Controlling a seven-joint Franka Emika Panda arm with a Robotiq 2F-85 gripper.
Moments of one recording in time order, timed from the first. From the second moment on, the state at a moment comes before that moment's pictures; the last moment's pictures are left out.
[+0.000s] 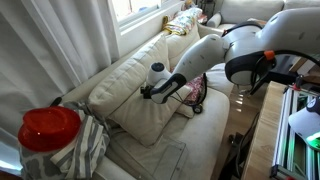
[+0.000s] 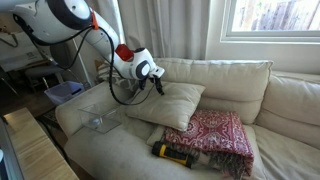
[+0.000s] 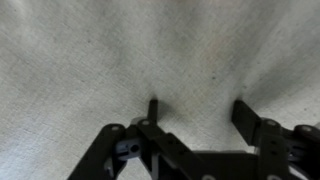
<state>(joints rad) 0.36 1.51 -0.31 -1.04 0.28 2.90 0.93</state>
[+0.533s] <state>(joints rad) 0.33 1.48 -0.25 -1.05 0.26 2.87 0.99</state>
